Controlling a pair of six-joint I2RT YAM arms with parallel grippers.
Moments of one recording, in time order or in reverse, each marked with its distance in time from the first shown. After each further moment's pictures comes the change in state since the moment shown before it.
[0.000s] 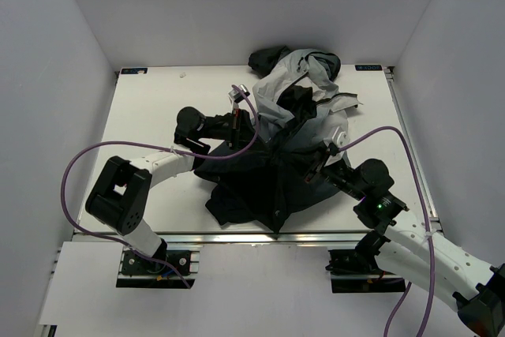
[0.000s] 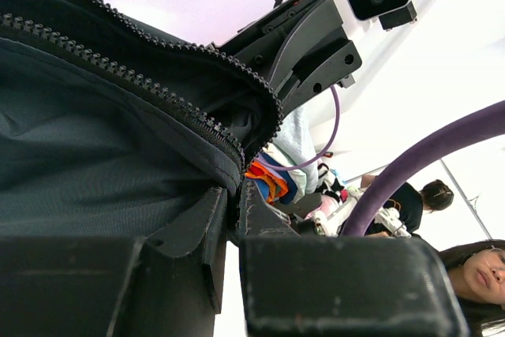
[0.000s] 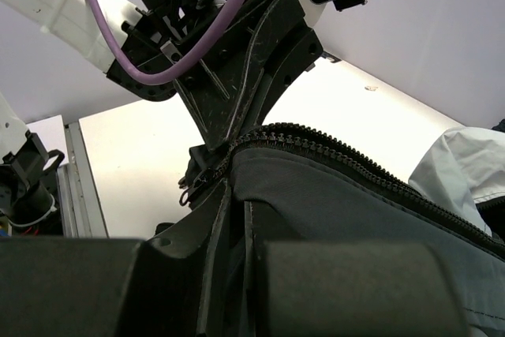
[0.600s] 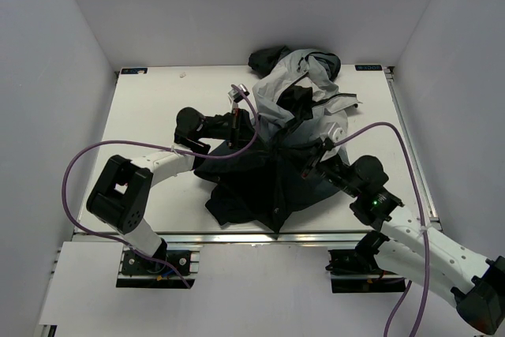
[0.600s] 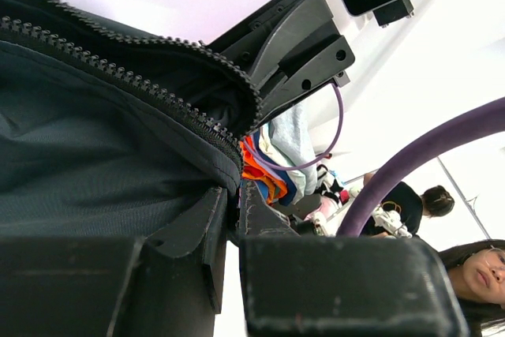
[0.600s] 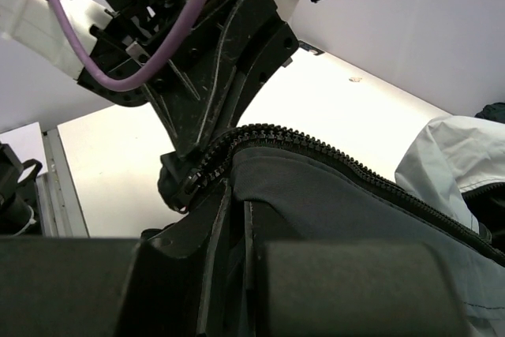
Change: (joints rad) left arm 0.003 0.011 0.000 0.034 0.000 -0.023; right arm 0.000 0.051 0.010 0.023 0.059 0.000
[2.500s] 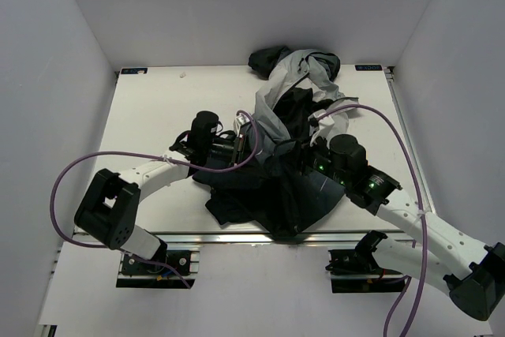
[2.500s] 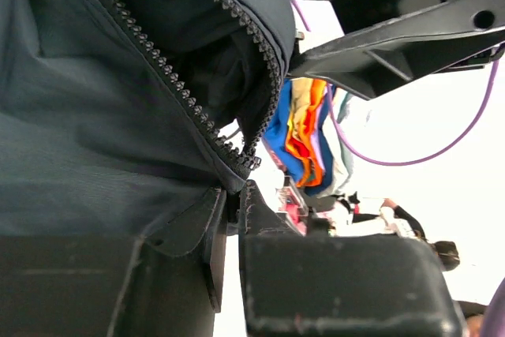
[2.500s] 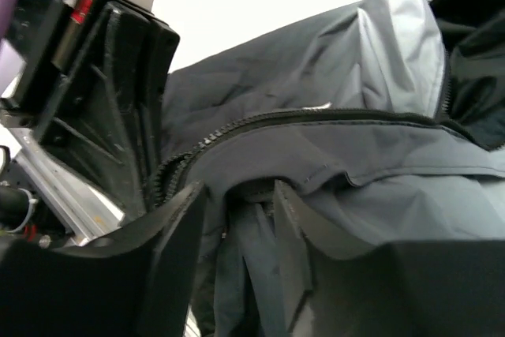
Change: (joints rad) left arm -0.033 -0.129 -0.053 -1.003 -0.117 0.666; right arm -0.007 0.151 0.226 -0.566 0.201 0.240
